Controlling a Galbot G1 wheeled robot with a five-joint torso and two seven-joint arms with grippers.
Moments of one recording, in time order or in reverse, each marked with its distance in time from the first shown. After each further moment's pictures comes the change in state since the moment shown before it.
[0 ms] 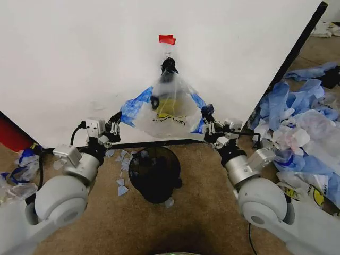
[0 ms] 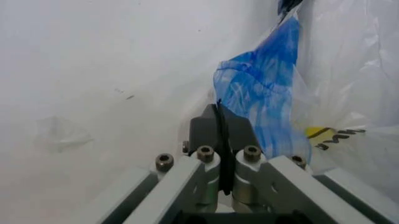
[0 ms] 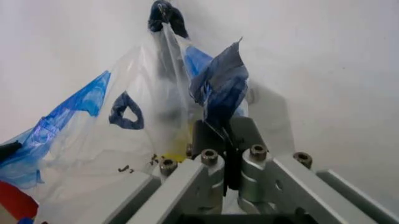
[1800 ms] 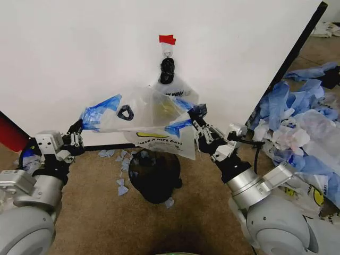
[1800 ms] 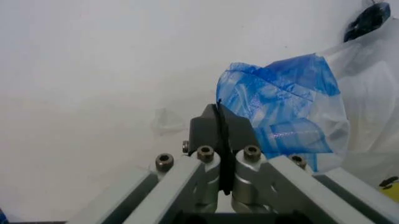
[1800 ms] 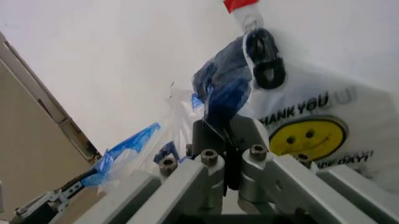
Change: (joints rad) left arm 0.604 -0.175 -0.624 -0.148 0.059 0.057 0.009; right arm -0.054 -0.026 -0.008 0.167 0.155 0.109 -0.093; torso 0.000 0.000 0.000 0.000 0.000
